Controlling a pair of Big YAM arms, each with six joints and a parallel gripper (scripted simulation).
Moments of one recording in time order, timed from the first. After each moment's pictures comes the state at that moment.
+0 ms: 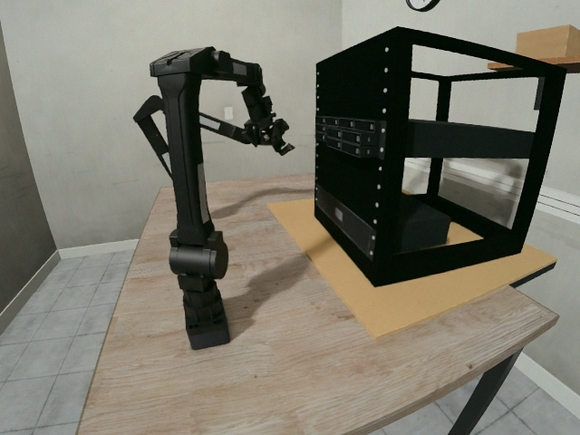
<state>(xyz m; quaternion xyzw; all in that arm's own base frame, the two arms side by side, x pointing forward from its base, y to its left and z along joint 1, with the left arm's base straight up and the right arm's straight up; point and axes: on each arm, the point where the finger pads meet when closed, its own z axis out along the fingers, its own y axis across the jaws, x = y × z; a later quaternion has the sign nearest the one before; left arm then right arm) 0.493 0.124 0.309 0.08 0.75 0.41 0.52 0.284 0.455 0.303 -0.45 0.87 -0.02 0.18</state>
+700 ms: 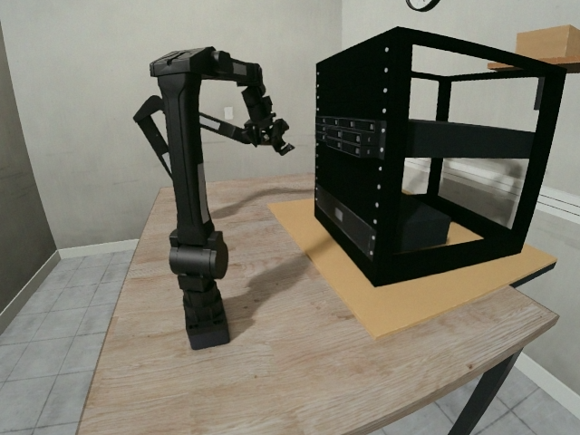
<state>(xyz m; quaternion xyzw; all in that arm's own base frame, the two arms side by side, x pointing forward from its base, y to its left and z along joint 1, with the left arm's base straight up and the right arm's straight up) 0.493 0.124 0.309 0.08 0.75 0.41 0.52 0.284 0.455 0.303 -0.45 0.87 -0.02 0.18</state>
